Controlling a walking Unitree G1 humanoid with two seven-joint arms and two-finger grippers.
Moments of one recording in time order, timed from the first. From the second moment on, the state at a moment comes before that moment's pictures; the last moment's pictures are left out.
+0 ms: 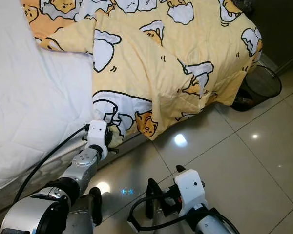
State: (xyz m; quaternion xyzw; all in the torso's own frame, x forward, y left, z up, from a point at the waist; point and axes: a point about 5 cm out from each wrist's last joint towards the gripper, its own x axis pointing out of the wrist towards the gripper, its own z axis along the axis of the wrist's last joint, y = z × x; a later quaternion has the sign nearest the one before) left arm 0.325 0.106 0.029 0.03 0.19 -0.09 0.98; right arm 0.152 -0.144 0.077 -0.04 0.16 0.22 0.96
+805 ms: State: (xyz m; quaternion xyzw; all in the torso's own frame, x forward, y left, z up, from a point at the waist) left arm 0.319 0.130 0.025 0.13 0.16 -0.11 0.97; right arm 0.205 -0.131 0.067 -0.04 0.13 0.23 0.96
